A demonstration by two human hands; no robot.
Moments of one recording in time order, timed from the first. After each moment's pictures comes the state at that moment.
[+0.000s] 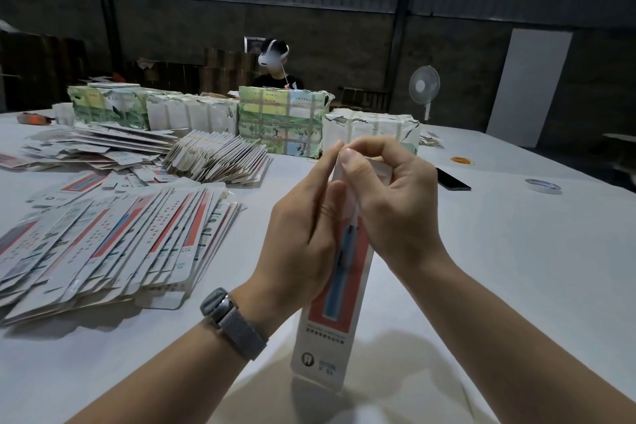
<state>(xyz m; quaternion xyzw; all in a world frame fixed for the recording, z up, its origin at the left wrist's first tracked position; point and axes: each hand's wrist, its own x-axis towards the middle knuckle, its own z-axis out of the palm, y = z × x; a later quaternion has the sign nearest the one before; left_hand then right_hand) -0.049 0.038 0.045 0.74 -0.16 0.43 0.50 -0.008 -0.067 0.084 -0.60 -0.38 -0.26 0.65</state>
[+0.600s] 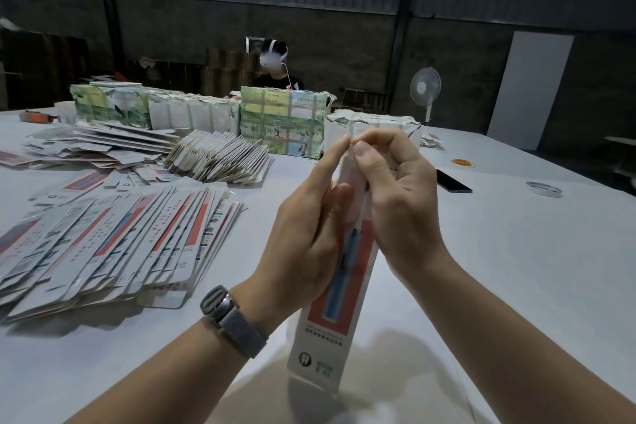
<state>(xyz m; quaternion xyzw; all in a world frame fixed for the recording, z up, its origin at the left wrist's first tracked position) -0.050 0.040 0.046 0.75 -0.20 0.41 0.48 -0.011 -0.065 0.089 -0.57 -0.40 -0.21 0.69</state>
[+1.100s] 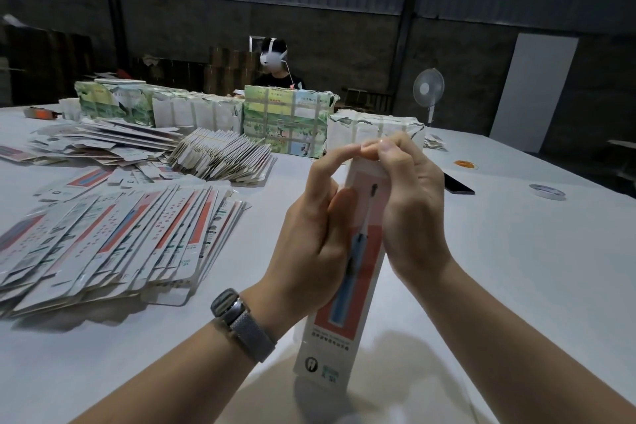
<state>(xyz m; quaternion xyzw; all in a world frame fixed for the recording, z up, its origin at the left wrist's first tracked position) -0.043 0.039 0.037 0.72 -0.22 0.42 0.50 -0.014 -0.065 0.088 -0.56 -0.37 -0.17 0.72</state>
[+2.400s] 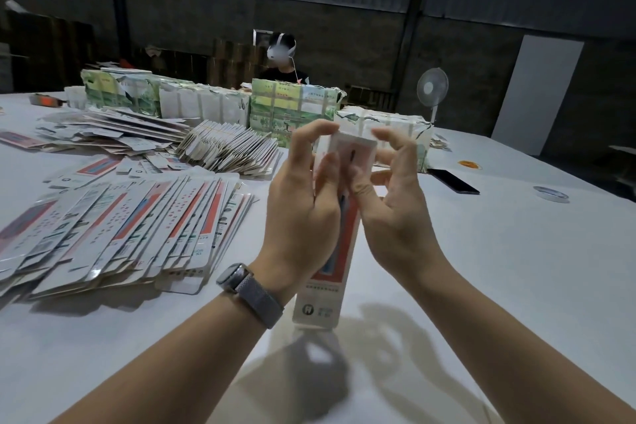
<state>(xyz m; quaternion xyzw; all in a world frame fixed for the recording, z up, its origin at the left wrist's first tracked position) -0.046 0.055 0.055 0.70 -0.13 0.50 0.49 -0.006 -0.059 0.066 -0.71 -0.39 -0.23 0.55</state>
